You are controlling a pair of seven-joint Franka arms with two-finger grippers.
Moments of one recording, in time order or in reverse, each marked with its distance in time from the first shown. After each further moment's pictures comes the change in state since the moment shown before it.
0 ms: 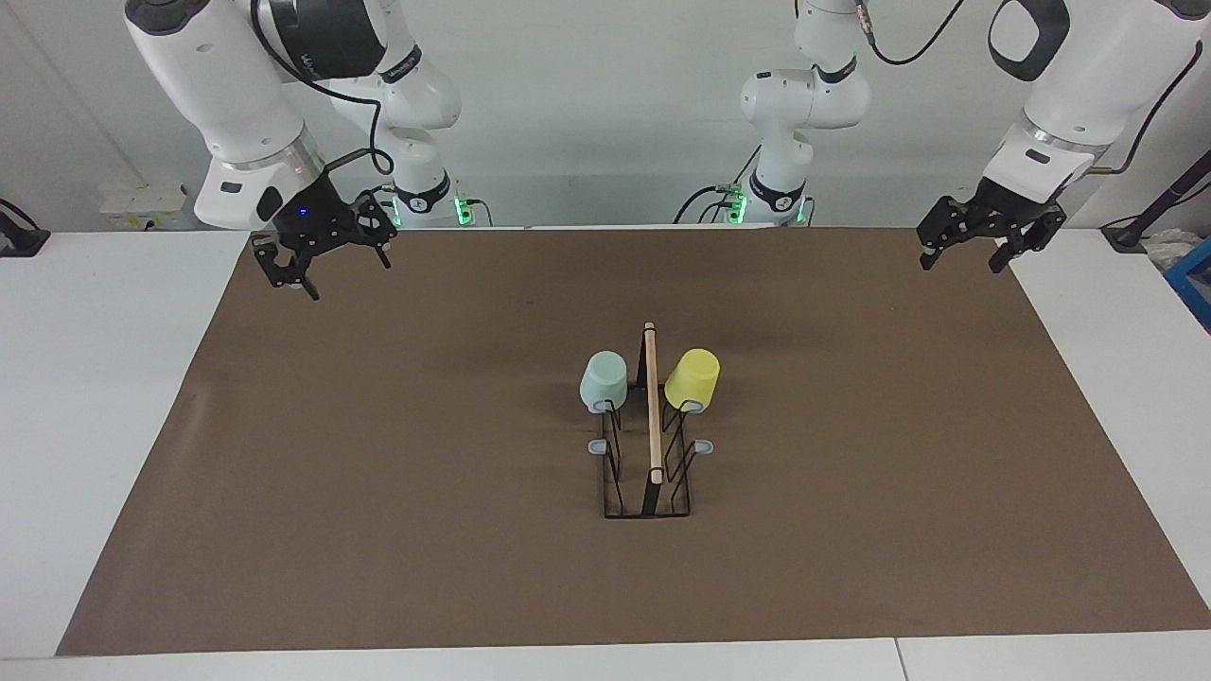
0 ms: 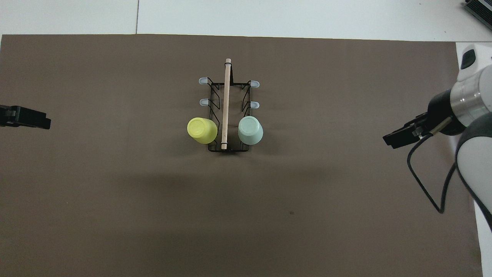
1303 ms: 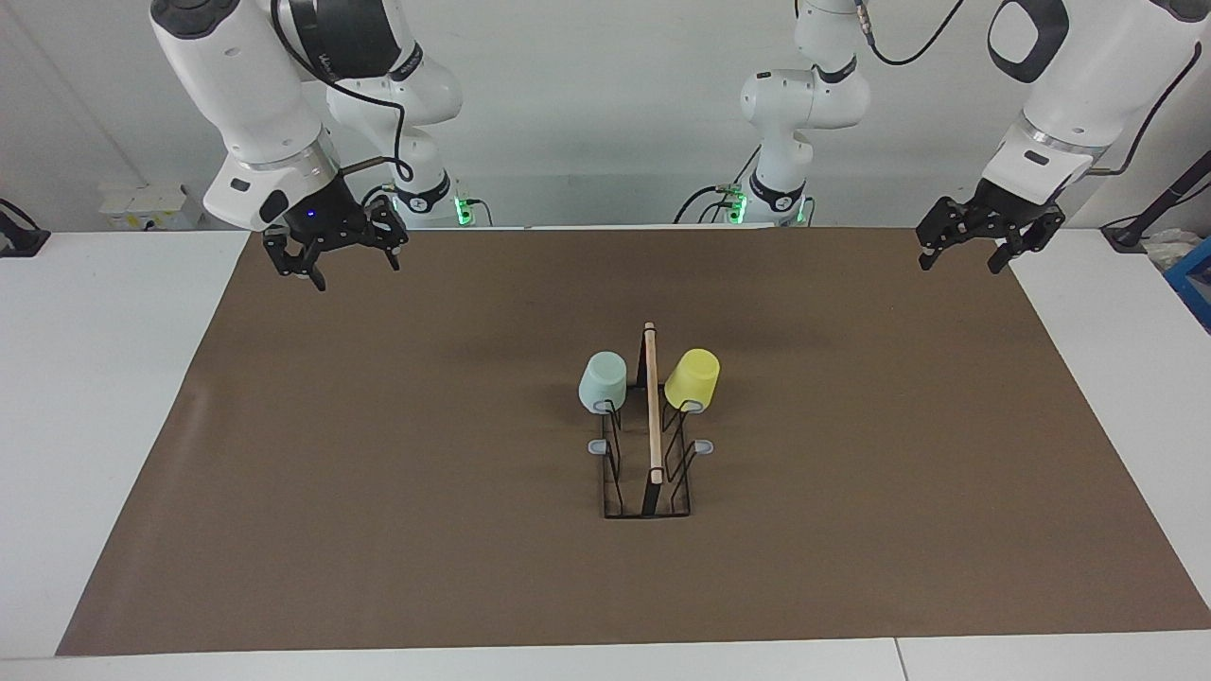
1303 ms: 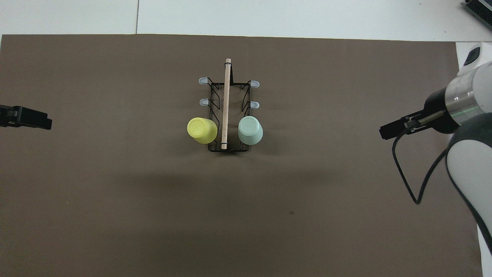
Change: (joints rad) left arm 0.000 0.000 -0.001 -0.002 0.000 -0.001 0.000; right arm 0.294 0.000 -0.256 0.003 -0.023 -0.029 0.215
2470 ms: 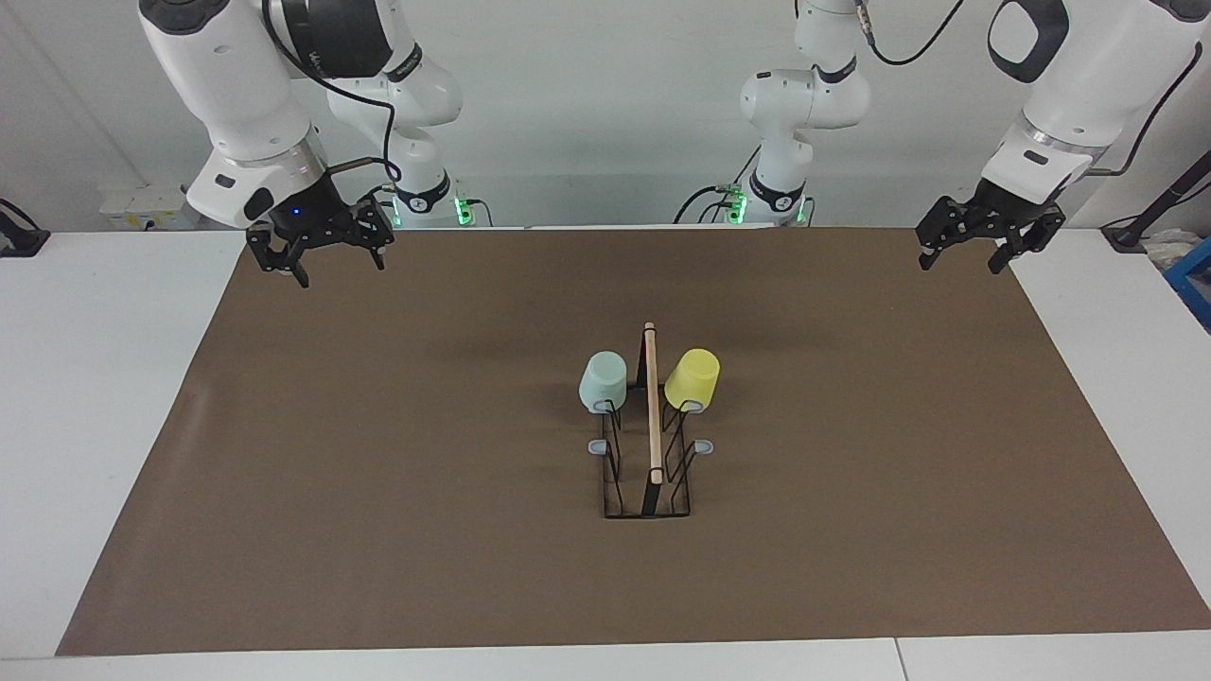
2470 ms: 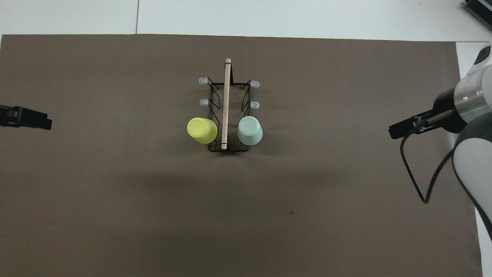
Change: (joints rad) left arm 0.000 0.000 0.000 0.000 0.000 0.000 0.013; right arm -0.139 0.002 0.130 0.015 -0.043 -0.022 0.005
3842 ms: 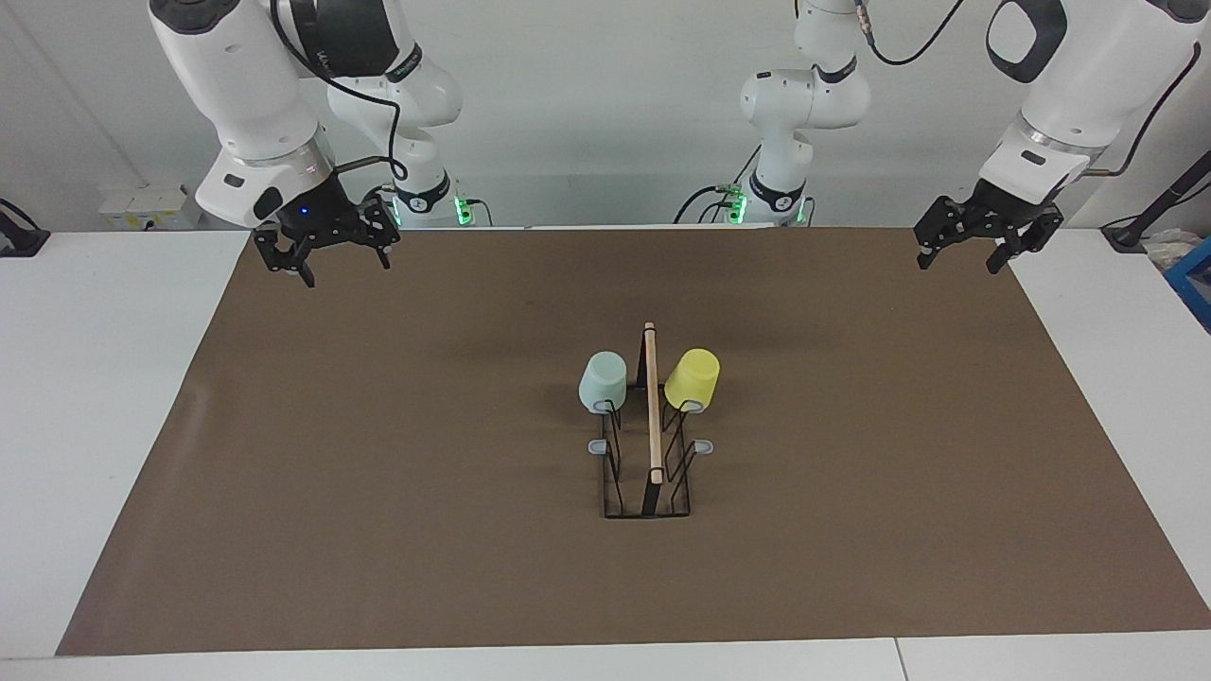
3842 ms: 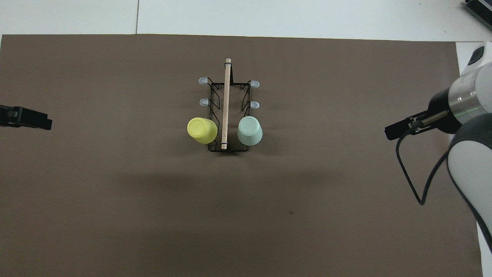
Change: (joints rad) left arm -0.001 0.000 -0.004 0.000 0.000 -0.006 0.001; right arm -0.007 0.000 0.011 0.000 -0.012 0.000 0.000
